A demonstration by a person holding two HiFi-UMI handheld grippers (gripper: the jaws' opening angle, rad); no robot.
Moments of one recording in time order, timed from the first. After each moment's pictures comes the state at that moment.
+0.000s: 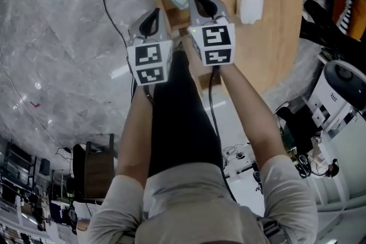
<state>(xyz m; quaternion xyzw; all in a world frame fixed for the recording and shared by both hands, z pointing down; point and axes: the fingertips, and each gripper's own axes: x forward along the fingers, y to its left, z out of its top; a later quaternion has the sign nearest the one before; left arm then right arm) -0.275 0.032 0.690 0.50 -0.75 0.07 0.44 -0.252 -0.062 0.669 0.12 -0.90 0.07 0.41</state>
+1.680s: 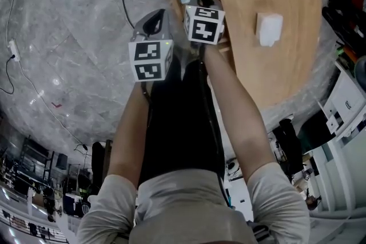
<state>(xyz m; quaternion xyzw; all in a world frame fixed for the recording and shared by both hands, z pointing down) -0.359 0.011 0.715 0.53 -0.71 0.11 0.46 -0.314 -0.098 0.778 0.27 -0.82 0.20 0.47</state>
